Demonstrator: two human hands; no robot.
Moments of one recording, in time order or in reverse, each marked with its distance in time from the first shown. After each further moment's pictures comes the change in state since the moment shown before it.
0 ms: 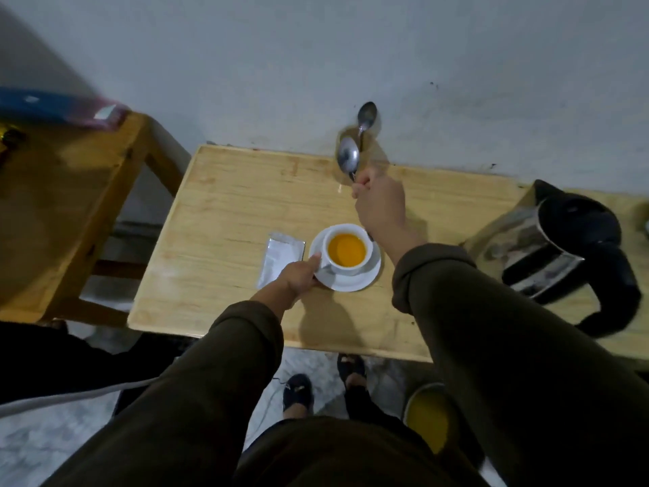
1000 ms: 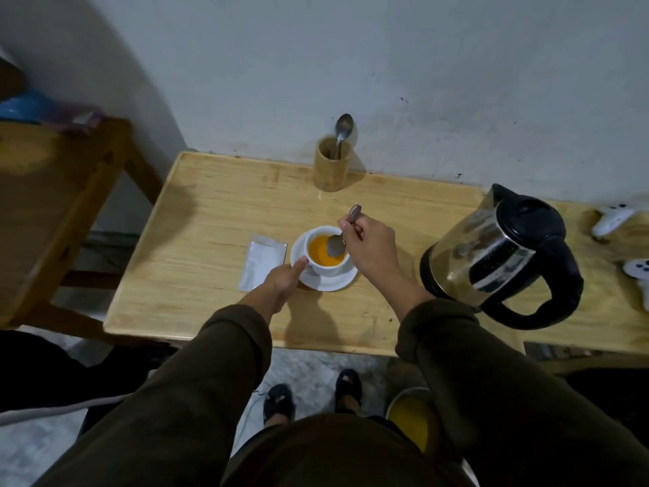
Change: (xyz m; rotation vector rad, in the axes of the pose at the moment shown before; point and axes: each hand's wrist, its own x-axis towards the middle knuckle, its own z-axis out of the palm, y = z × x) left_hand 0.071 -0.046 -0.009 -0.015 -0.012 0.082; right_hand -0.063 0.032 -0.012 0.060 -0.014 -0.016
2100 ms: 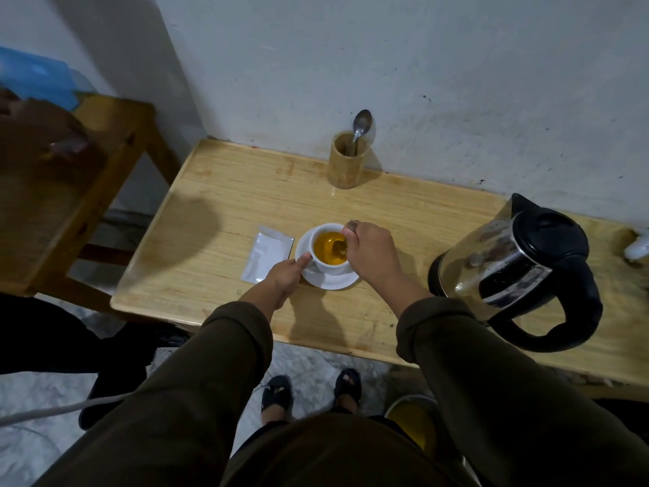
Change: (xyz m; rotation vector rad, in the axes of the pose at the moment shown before) left_hand -0.043 0.023 0.016 -0.080 0.052 0.011; right_hand 0.009 0.009 0.002 -0.332 -0.217 -0.196
